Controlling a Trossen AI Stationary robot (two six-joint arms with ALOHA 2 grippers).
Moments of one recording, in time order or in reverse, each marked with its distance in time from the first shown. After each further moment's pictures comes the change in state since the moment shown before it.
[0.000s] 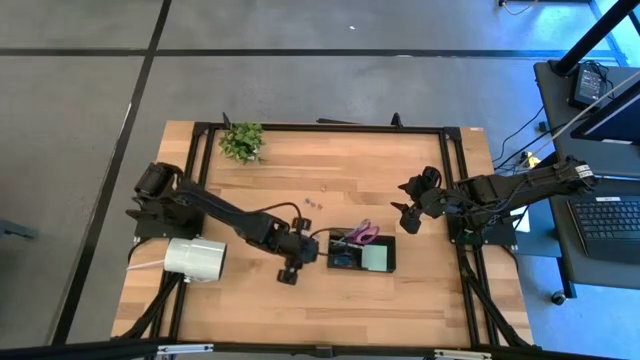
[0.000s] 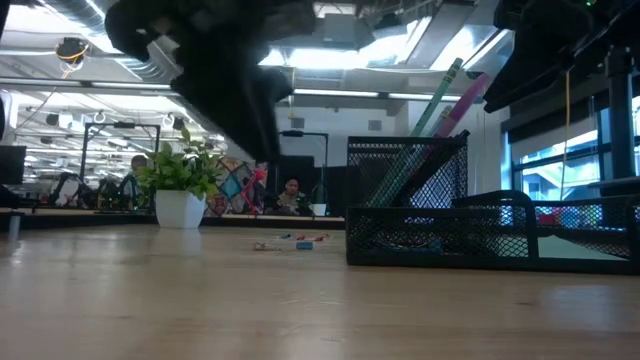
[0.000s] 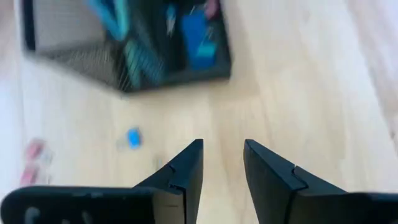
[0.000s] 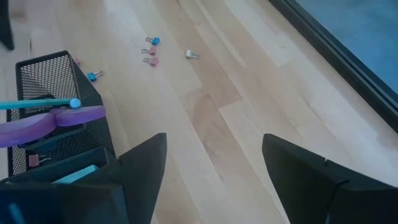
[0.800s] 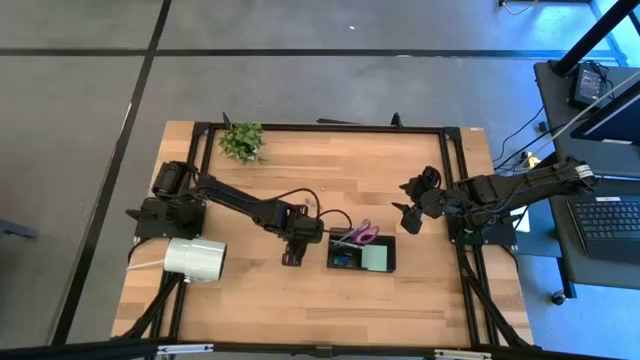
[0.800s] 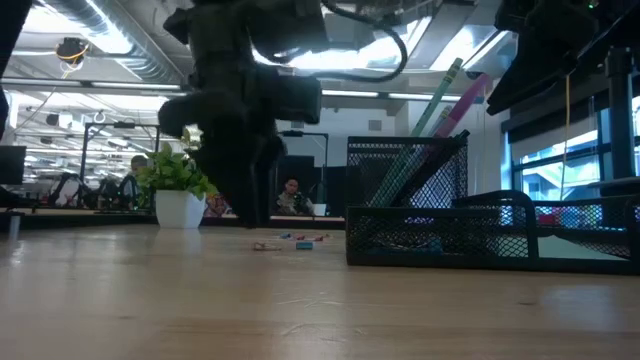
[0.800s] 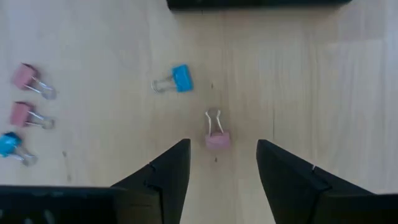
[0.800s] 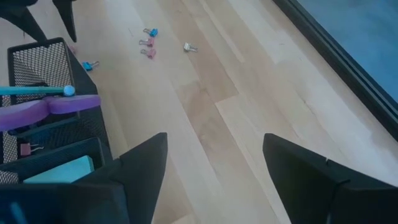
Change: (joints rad) left arm 0.151 0.104 0.000 -0.096 0.076 -0.016; right arm 0.000 0.000 0.000 -0.026 0.000 -0.028
